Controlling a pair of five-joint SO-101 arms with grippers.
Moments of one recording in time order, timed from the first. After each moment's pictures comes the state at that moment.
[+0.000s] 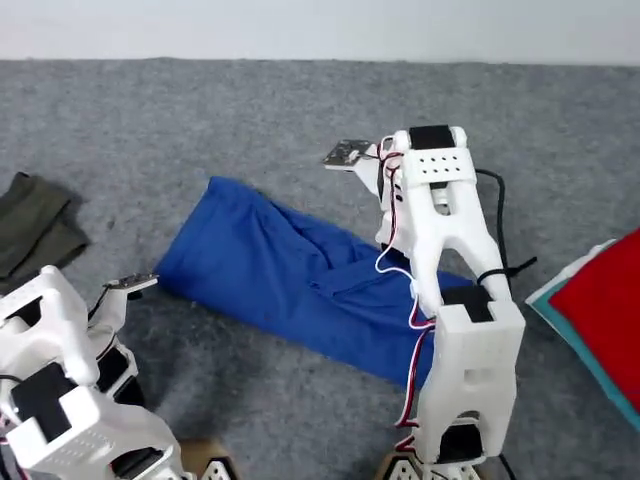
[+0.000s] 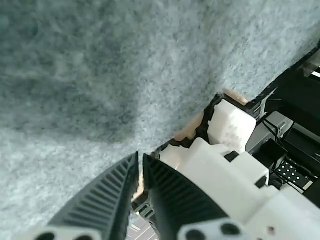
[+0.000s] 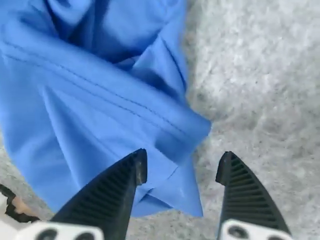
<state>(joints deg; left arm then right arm) -41.3 4.9 40.0 98.8 -55.4 -8.3 32.4 -25.0 98.0 48.8</state>
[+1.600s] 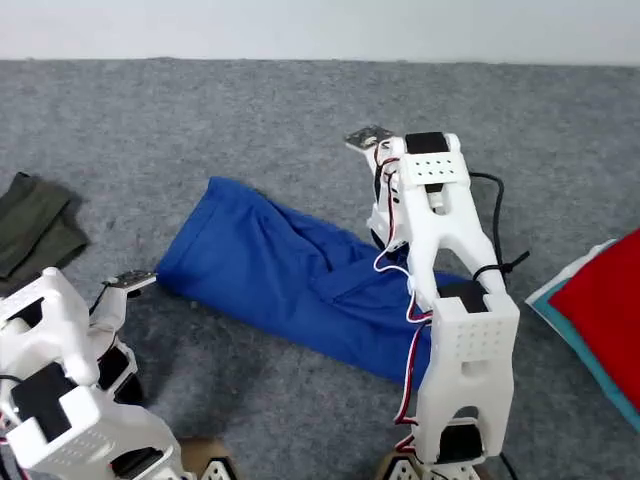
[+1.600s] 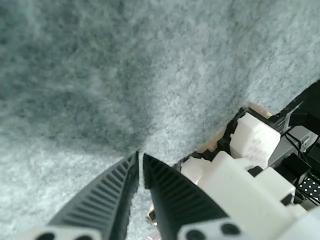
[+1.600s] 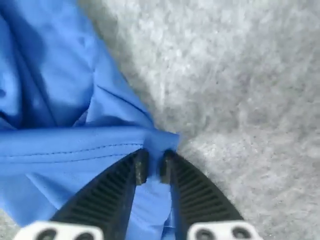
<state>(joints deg) -41.3 4.9 40.8 93.0 -55.4 -8.5 36.0 -25.0 91.3 25.2</state>
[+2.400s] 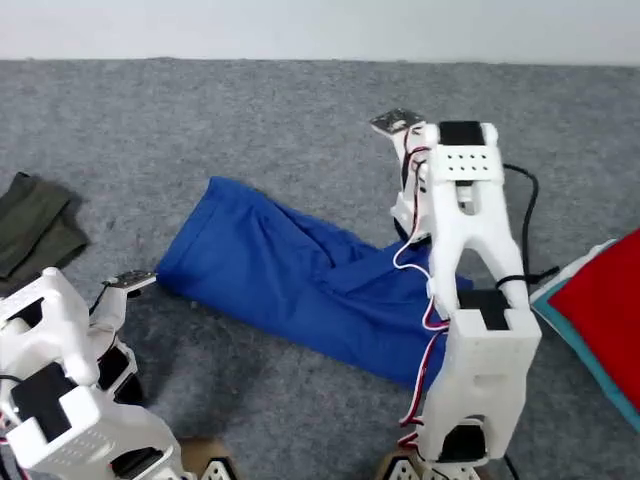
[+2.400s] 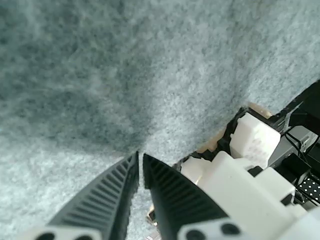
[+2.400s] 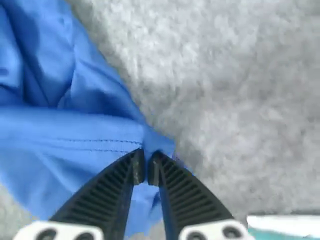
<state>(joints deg) -41.3 4.9 40.8 93.0 -55.4 -3.7 28.5 -25.0 96.2 28.2</state>
